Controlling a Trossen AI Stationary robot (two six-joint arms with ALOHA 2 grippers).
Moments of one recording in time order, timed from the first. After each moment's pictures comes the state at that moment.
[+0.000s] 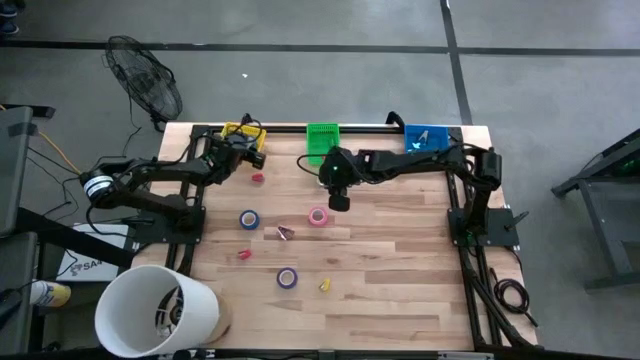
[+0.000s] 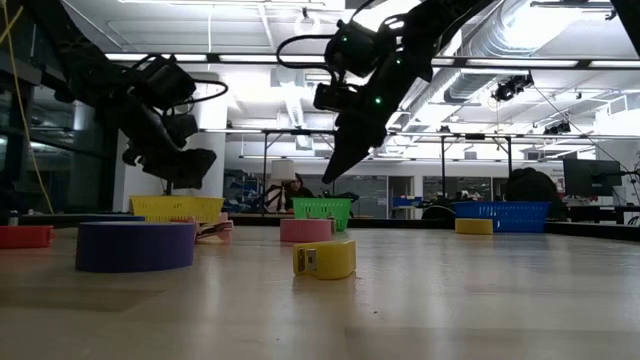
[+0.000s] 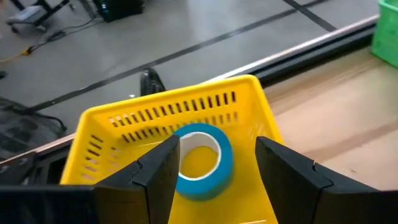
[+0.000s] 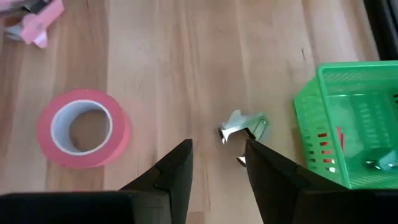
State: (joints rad) left arm 0.69 1.27 0.40 0.30 -0.55 -0.16; right arm -0.24 1.86 1.28 -0.34 0.05 -0.22
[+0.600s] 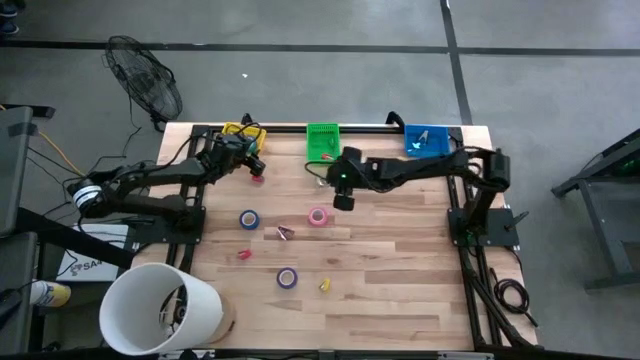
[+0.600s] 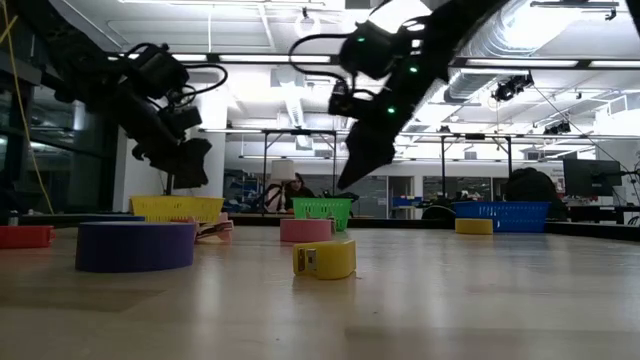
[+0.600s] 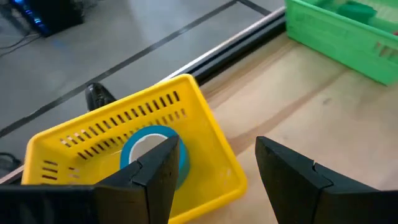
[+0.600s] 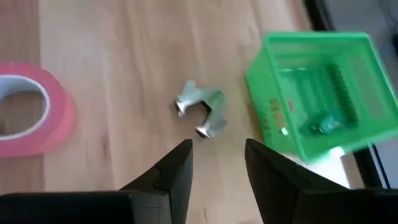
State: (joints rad) left arm 0.69 1.14 0.40 0.19 -0.32 -0.02; right arm -0.22 1.77 1.10 -0.19 0.26 -0.19
